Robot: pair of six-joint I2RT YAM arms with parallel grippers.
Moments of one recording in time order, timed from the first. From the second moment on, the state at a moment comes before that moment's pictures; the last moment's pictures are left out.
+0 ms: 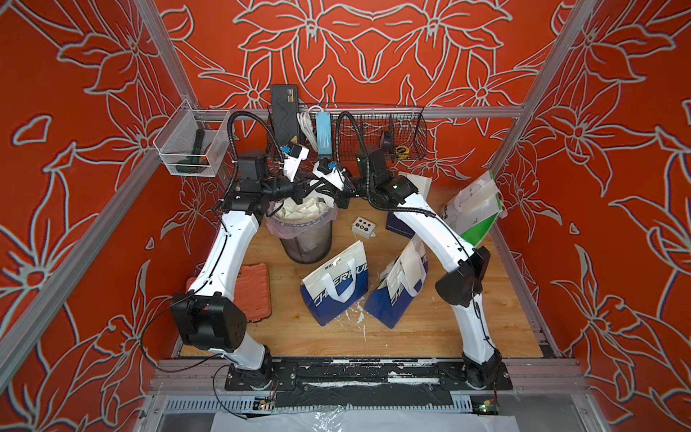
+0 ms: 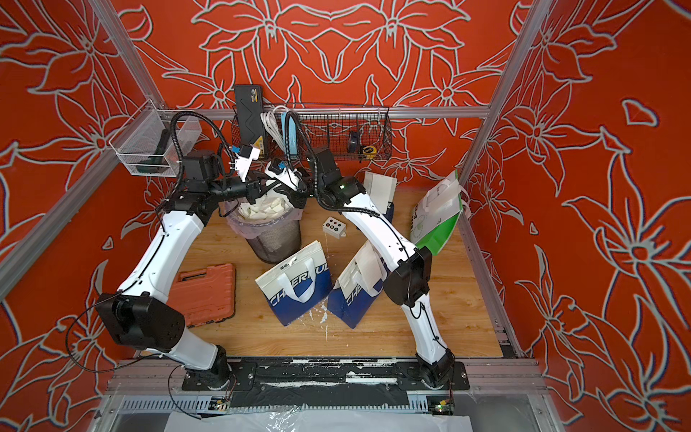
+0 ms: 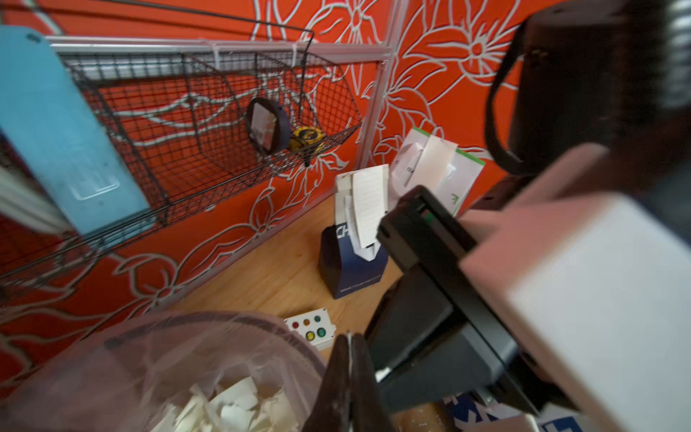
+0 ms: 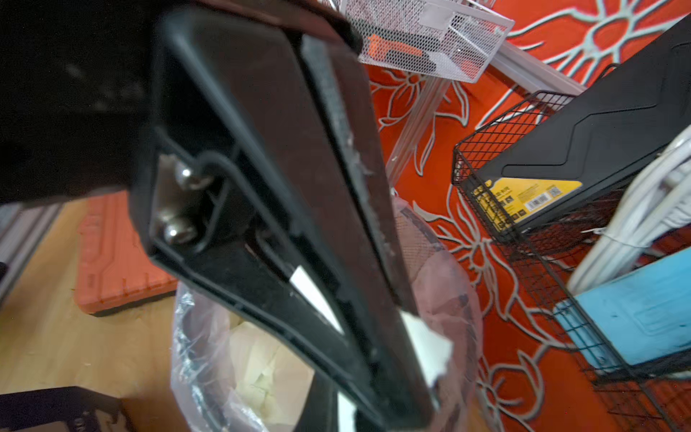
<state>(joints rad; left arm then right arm) -0.03 1.55 1.64 -0.42 0.86 0.10 0.73 2.17 2.42 -0.63 -0.50 -0.54</state>
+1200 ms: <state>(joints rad) 0.00 1.58 1.67 -0.57 0.34 0.09 0.69 2.03 2.09 -0.05 -0.39 -0.17</state>
